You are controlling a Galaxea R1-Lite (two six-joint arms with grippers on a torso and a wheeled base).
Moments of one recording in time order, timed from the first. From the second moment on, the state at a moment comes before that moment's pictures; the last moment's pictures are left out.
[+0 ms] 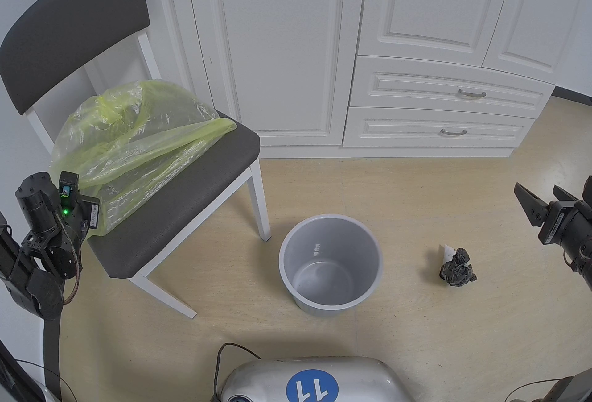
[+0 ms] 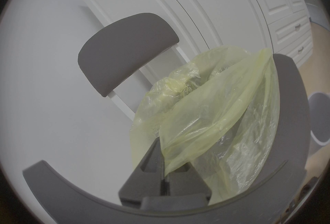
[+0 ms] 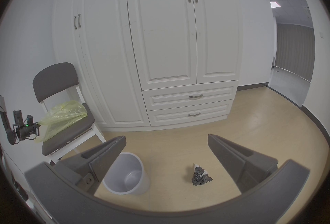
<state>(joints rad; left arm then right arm) -0.01 1.79 -0.39 -1.38 0.47 0.47 0.32 1.13 -0.33 -0.77 -0.33 0.11</state>
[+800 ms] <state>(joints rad) -0.18 1.70 -0.34 -1.37 0.19 0.22 0.32 1.13 -0.32 -0.73 -0.31 0.11</state>
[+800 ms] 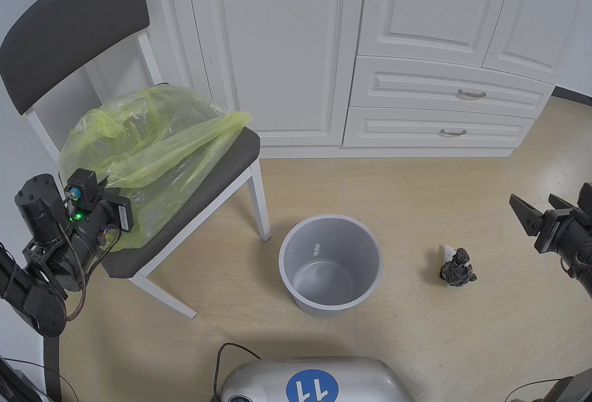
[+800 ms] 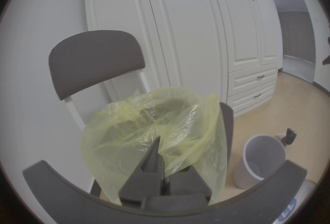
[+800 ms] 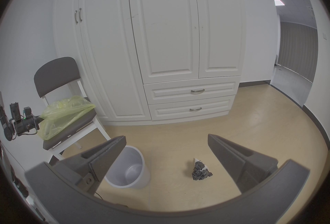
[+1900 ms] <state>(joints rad) -0.46 1.59 -0.43 -1.22 0.00 0.05 0.37 1.19 -0.28 -0.74 -0.31 0.11</state>
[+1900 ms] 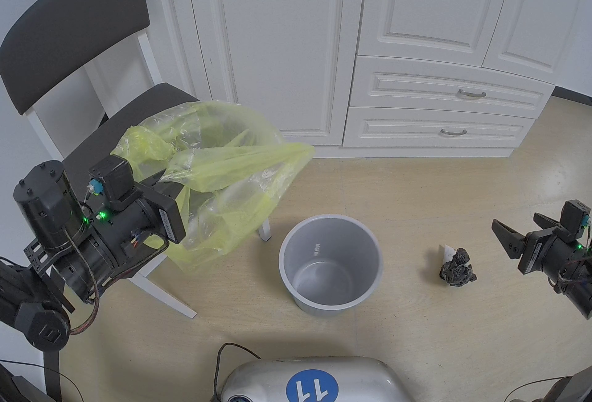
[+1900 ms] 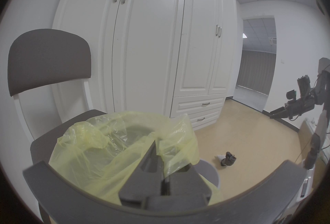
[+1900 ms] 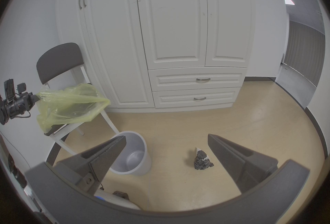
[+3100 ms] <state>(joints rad) -0.71 1.52 -0.52 -1.24 0.12 -0.05 0.44 1.21 -0.26 -0.73 -0.31 0.11</state>
